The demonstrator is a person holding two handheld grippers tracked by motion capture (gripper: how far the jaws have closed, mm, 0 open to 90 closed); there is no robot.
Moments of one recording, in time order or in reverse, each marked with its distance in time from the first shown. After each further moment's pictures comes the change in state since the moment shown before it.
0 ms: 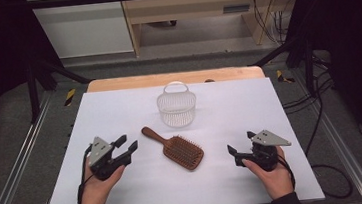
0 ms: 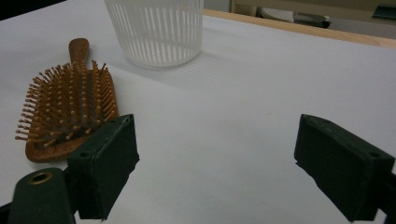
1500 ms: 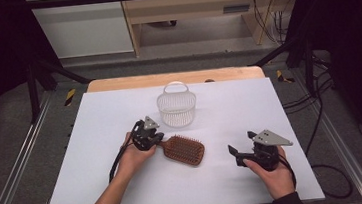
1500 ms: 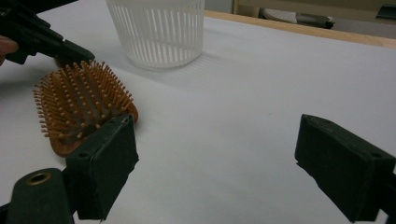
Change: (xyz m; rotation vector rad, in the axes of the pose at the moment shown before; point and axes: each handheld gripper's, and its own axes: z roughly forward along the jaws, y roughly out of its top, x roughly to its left) left arm -0.011 -0.001 0.119 0.422 -0.125 0.145; right arm -0.003 0.000 -0.002 -0.006 0.015 0.004
